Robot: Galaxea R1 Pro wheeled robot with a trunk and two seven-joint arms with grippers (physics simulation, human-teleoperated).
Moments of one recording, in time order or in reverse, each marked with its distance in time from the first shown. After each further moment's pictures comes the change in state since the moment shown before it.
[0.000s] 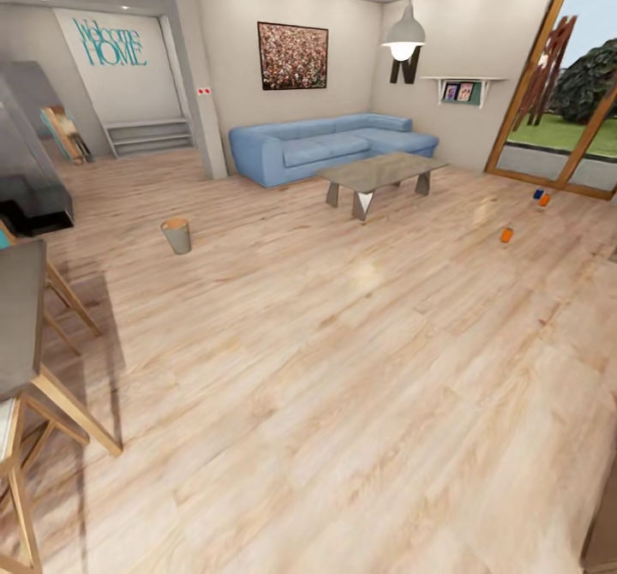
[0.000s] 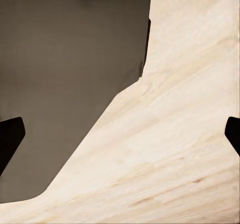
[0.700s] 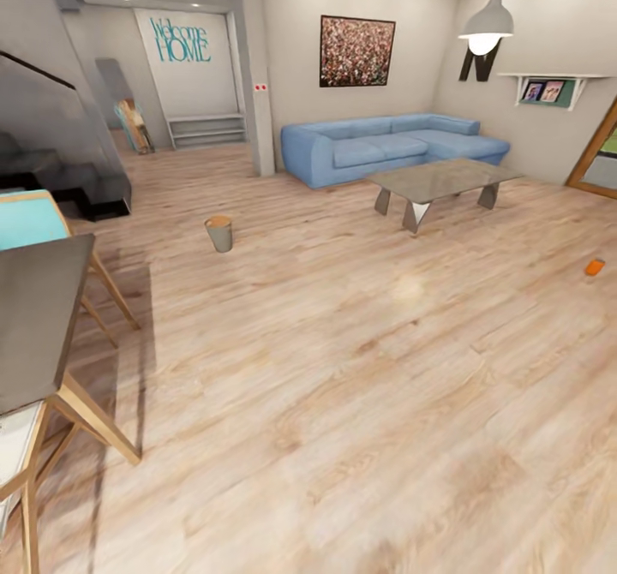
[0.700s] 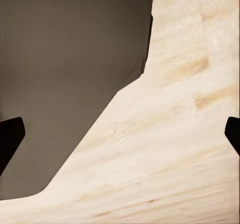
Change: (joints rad) left arm 0.000 0.000 -0.002 0.000 -0.001 0.000 0.000; right arm 0.000 0.002 0.001 -0.001 0.001 0.001 0.000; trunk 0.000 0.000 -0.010
